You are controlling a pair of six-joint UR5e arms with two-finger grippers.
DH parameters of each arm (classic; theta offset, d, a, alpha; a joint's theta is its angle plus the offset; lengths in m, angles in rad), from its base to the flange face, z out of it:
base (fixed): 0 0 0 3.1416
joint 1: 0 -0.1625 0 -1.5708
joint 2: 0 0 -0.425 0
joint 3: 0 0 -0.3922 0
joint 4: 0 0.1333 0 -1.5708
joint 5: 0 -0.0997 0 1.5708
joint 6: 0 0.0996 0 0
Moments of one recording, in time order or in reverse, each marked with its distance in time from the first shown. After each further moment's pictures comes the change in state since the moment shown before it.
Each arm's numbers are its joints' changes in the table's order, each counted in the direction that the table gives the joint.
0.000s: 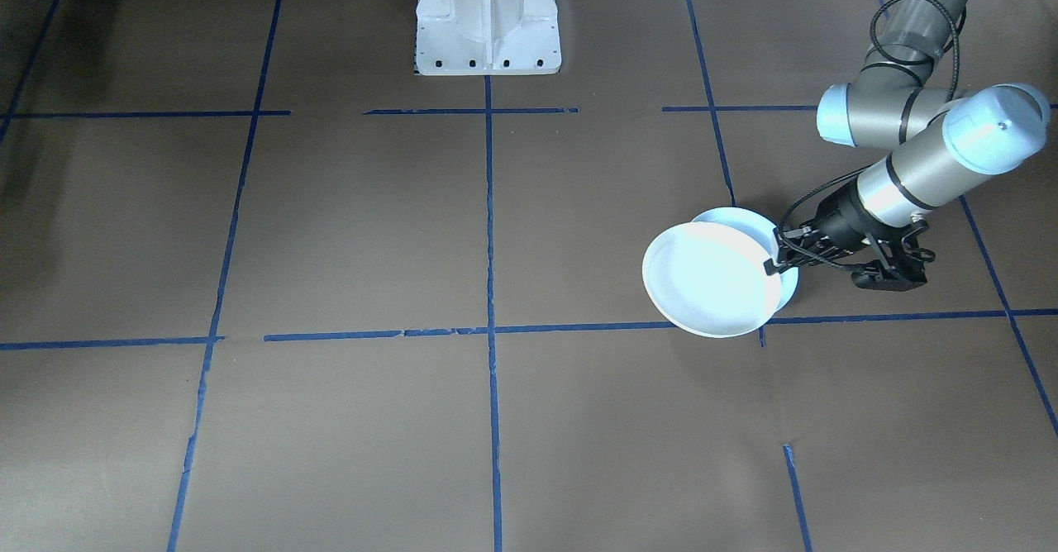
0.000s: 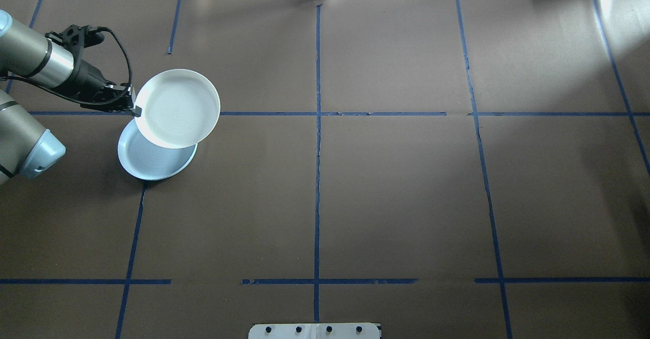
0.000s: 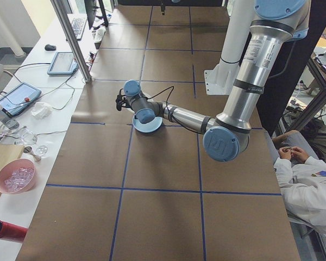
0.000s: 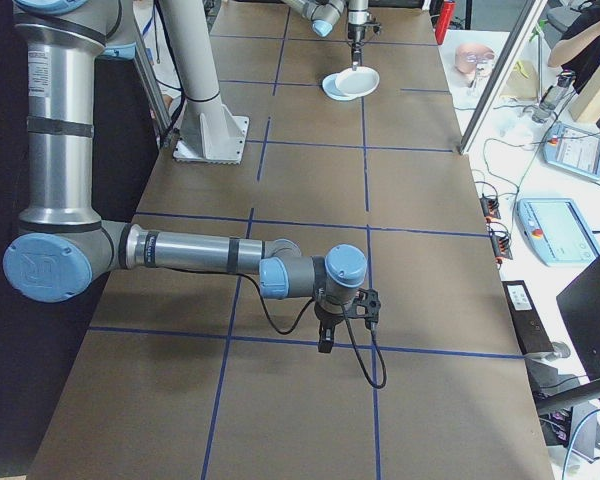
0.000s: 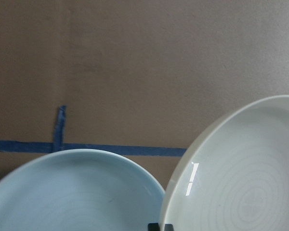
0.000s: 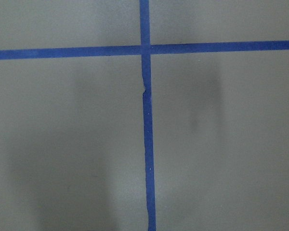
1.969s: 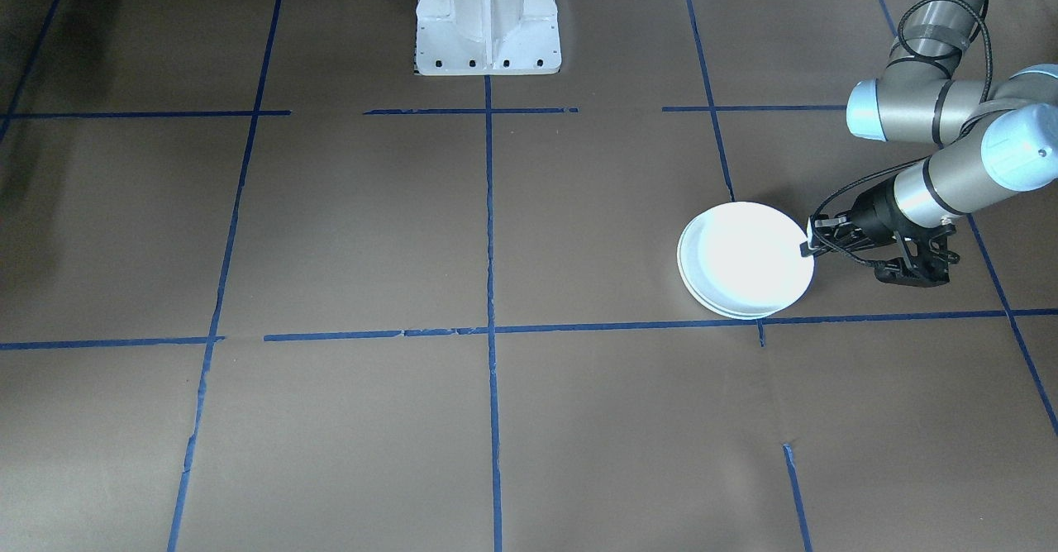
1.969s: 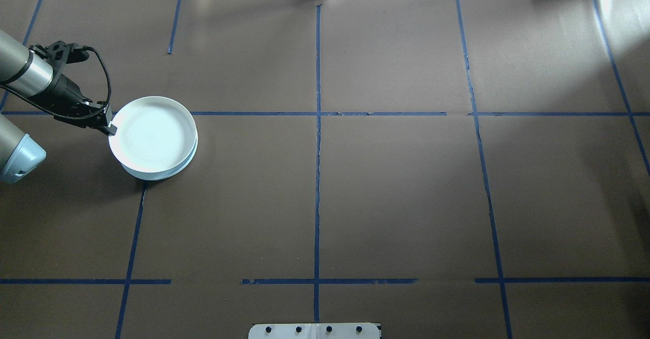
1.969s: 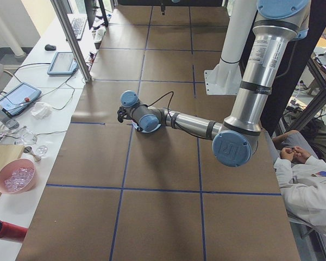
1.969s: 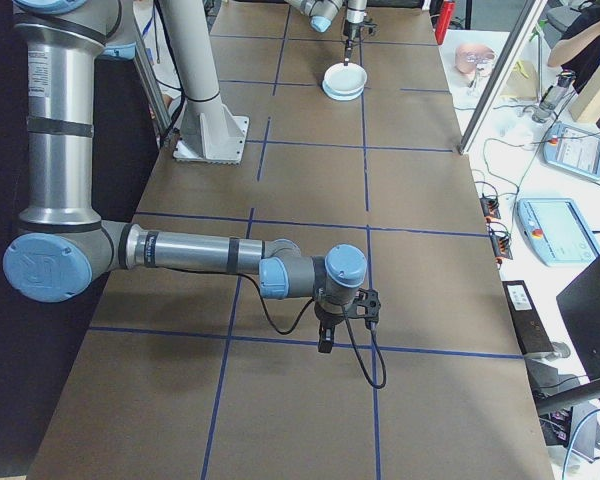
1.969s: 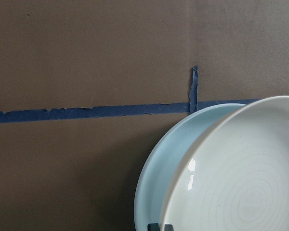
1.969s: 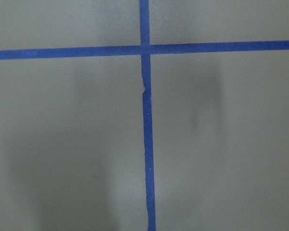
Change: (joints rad) left arm 0.017 0.043 0.005 0.151 0.086 0.211; right arm -0.001 0.000 0.000 0.000 0.000 0.000
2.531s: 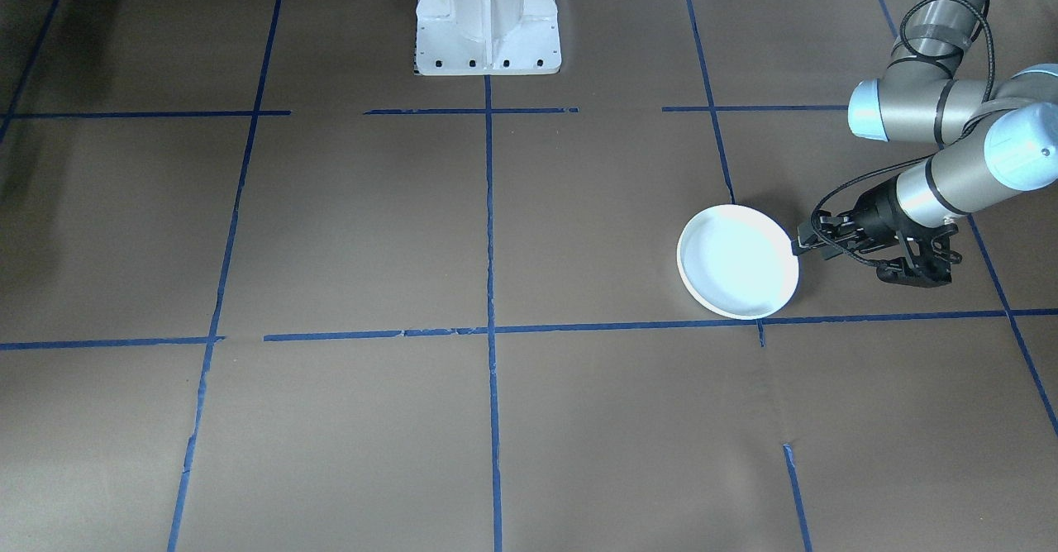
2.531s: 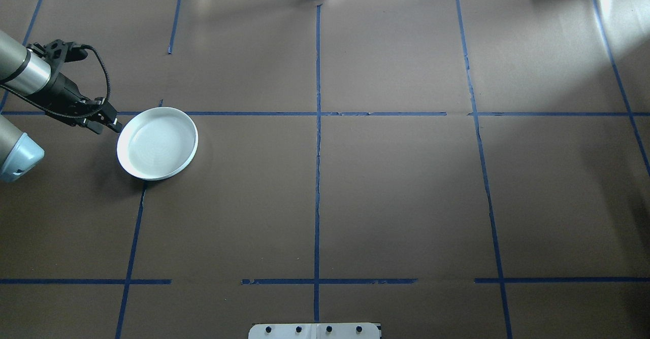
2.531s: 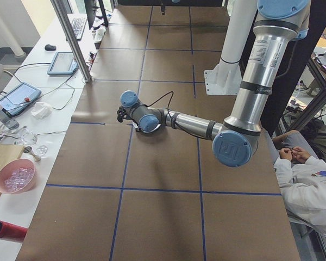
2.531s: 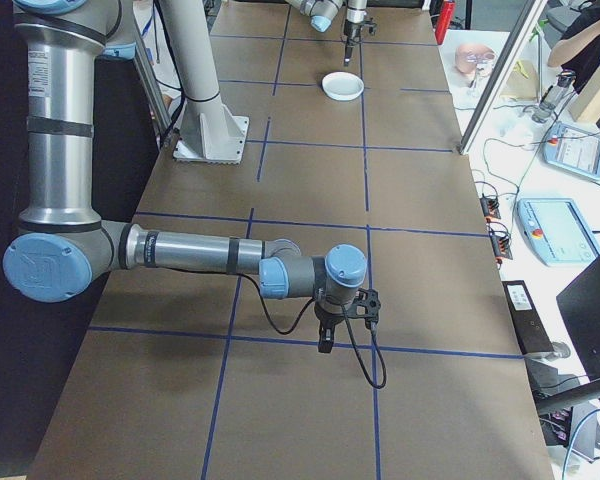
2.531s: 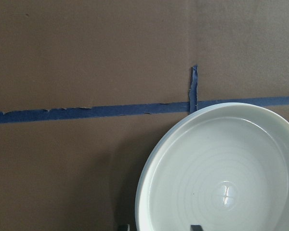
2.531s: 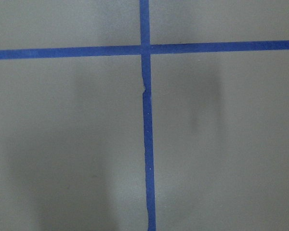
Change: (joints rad) left arm 0.018 0.004 -0.002 -0.003 -0.002 0.019; right arm 0.000 0.000 0.000 0.000 0.000 -0.001
